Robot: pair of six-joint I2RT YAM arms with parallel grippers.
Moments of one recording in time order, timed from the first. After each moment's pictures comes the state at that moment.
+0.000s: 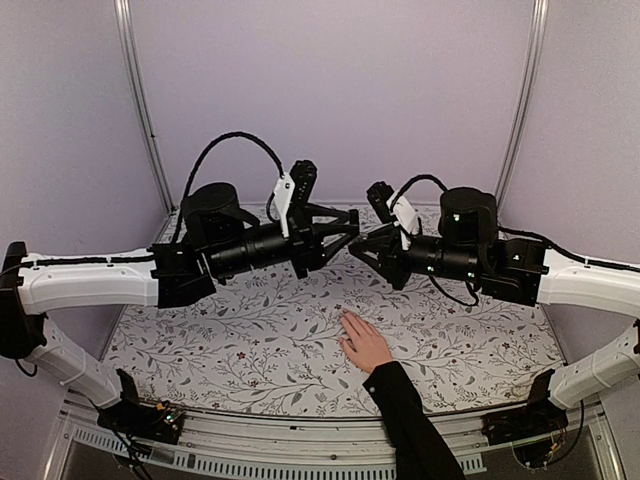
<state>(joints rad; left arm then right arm) -1.04 1.40 1.02 0.43 0.17 -0.06 1.00 1.27 1.00 0.01 -0.04 0.00</state>
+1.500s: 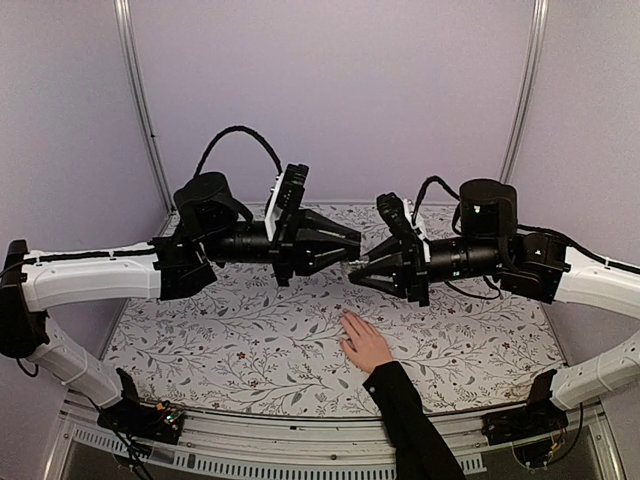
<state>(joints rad) -0.97 1.43 1.05 0.52 0.65 -0.06 0.99 1.19 1.03 -0.08 -0.47 -0.10</state>
